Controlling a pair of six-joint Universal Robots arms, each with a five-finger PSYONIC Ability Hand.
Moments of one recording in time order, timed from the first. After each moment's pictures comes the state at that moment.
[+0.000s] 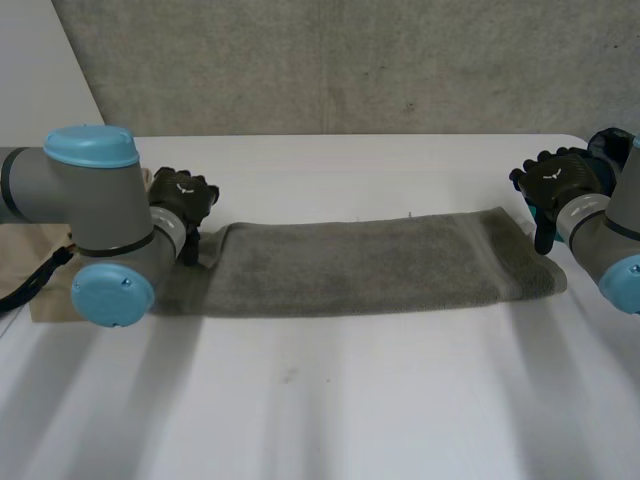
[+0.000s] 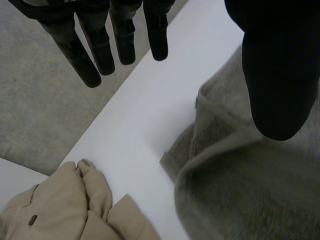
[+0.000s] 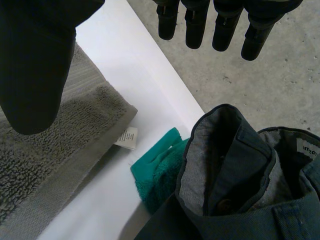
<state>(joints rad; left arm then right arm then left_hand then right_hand) 4.33 -2.27 -1.10 3.06 -1.69 3.76 1.73 -0.92 1.16 0.01 1.51 2.43 0.34 0.33 0.33 0.34 0.16 0.22 0.21 0.21 0.22 0.04</state>
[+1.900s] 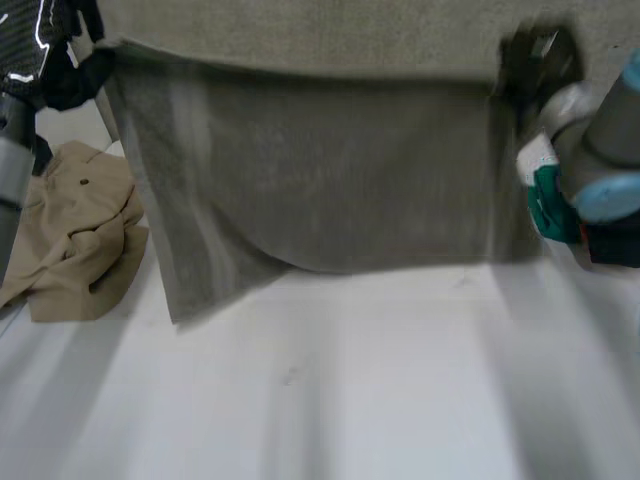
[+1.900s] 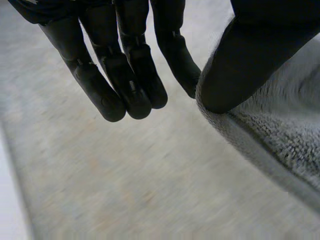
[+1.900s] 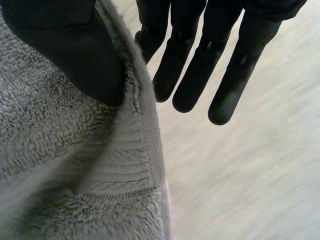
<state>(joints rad) 4.62 -1.63 -1.73 3.98 -1.28 3.15 1.78 -0.64 0.42 -0.06 1.39 2.73 1.17 1.20 1.19 1.20 0.99 1.13 1.18 1.19 1.20 0.99</state>
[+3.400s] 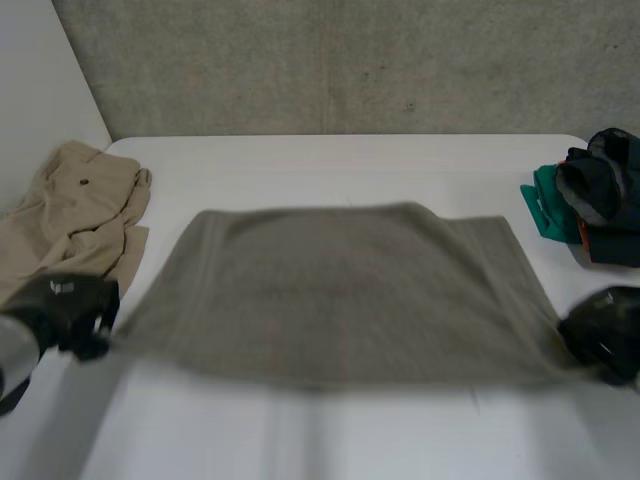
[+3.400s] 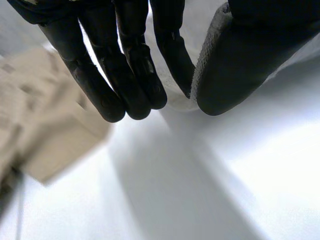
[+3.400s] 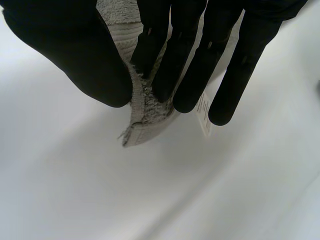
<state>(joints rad) 4.74 -1.53 -1.98 2.92 -1.37 3.64 1.49 -1.22 1.52 0.76 1.36 2.07 1.17 1.20 1.19 1.20 0.99 1.14 1.18 1.19 1.20 0.99</state>
